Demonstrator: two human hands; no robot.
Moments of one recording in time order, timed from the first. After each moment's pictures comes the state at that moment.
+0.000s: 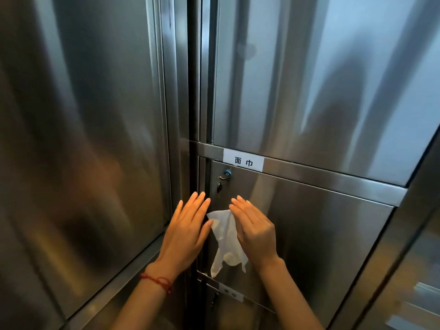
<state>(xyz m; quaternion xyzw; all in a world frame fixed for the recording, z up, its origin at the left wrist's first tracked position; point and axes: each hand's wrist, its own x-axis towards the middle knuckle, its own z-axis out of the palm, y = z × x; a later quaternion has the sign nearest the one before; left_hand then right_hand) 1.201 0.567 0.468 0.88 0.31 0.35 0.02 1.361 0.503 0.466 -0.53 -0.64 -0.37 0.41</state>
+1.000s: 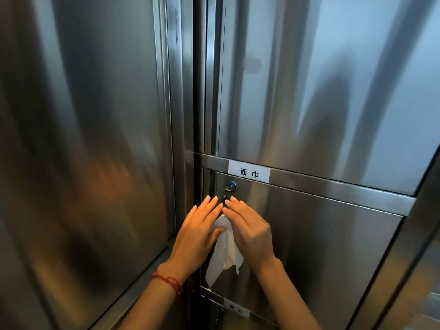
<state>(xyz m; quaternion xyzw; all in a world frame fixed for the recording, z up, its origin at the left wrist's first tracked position) 1.210 0.596 0.474 0.89 0.25 0.38 0.08 1.344 0.529 0.482 -0.50 -0.65 -0.39 0.42</state>
